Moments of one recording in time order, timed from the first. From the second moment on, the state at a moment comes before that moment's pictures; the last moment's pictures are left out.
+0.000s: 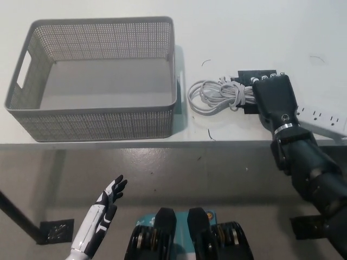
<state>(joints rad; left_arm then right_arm) 0.01 0.16 -0.10 0.15 0.11 -0.43 -0.06 -0.98 -0.19 0.60 1.32 -1.00 0.03 -0.67</state>
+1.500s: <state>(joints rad) 0.01 0.16 -0.10 0.15 0.11 -0.43 -0.06 -1.35 -0.36 0.42 0.73 -1.02 -0.06 -0.78</state>
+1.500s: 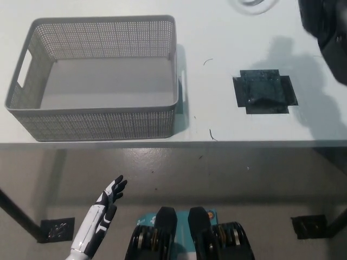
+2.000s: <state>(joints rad) 0.01 0.16 -0.10 0.13 0.11 -0.42 -0.07 -1.51 -0.11 0.48 0.95 -1.02 -0.07 -0.81</state>
